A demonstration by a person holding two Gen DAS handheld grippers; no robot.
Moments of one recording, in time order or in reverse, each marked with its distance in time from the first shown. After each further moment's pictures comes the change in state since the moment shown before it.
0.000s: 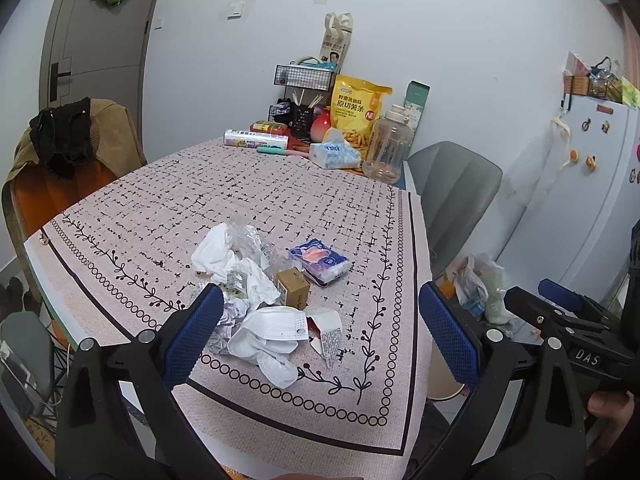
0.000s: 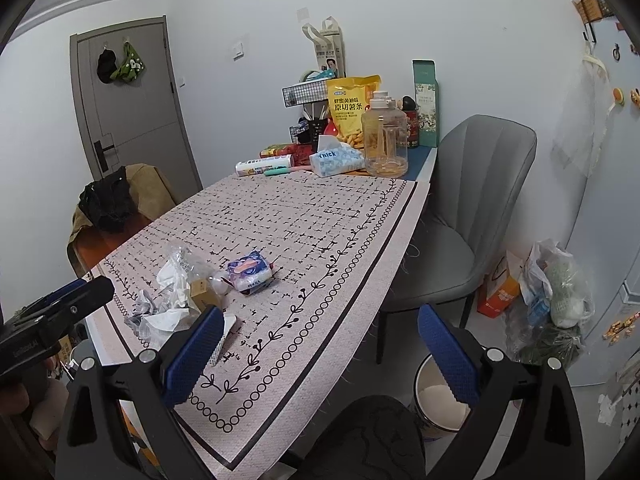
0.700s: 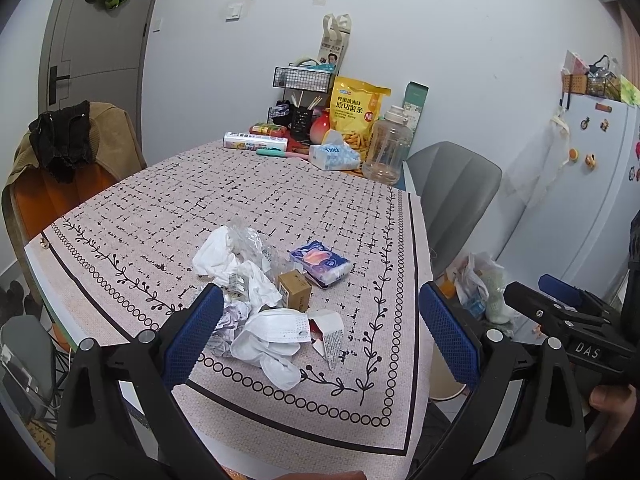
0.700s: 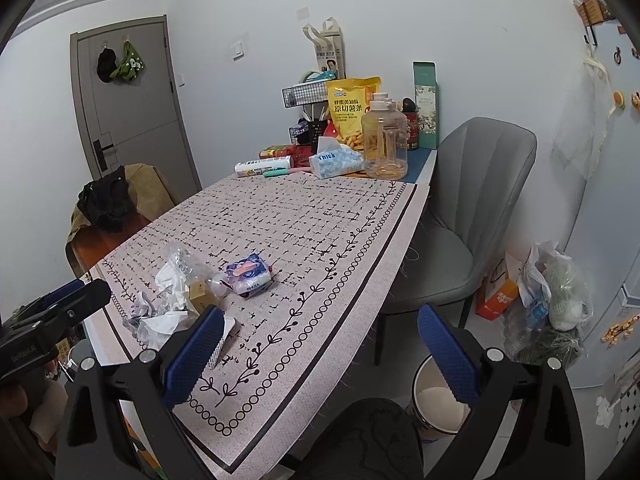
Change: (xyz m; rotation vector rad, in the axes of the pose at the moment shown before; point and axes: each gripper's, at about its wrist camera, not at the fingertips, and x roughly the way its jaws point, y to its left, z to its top) left arm -0.001 0.002 0.003 0.009 -0.006 0.001; right arm 0.002 0.002 0.002 -0.004 -0.002 -0.005
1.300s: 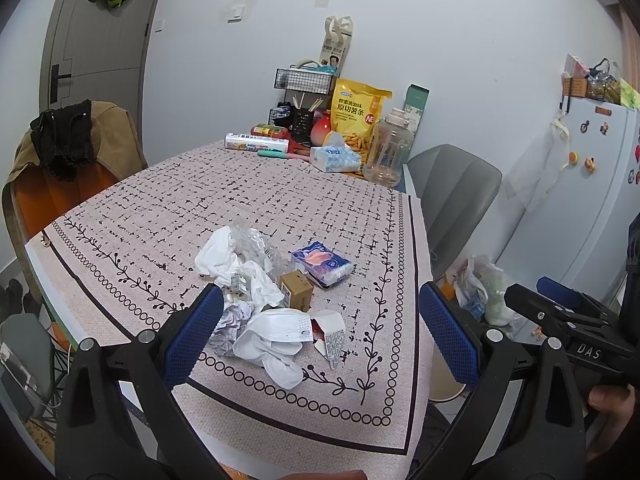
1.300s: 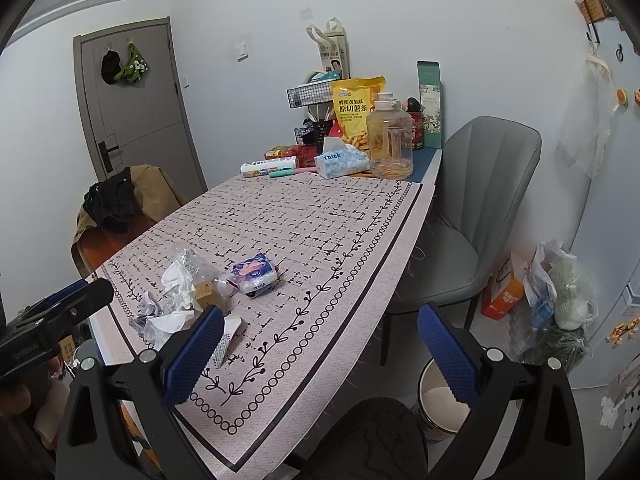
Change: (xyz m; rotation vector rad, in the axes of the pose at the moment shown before) left arm -0.001 0.004 -0.001 -0.009 -0.008 -0.004; right arm -0.002 0.001 -0.002 0.003 -0.004 0.024
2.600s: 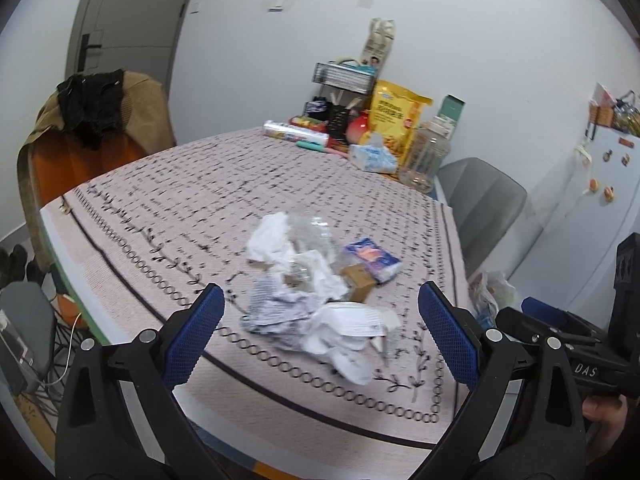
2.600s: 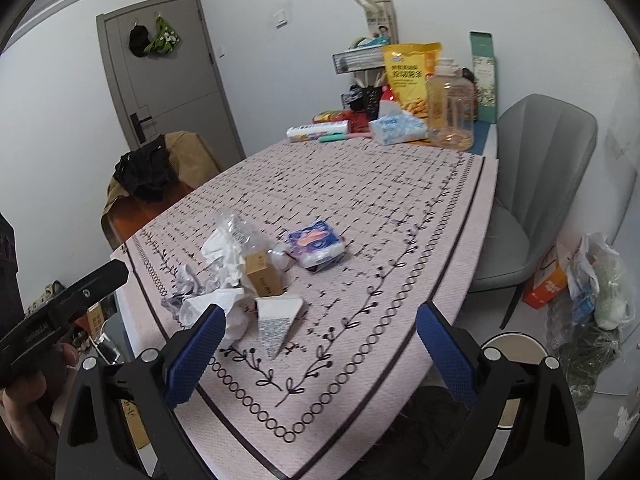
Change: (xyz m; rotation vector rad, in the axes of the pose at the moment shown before) left arm 0.005 0.067 -0.015 -0.117 0.005 0.051; right arm 0.054 0.054 -0.012 -0.041 0.126 0.150
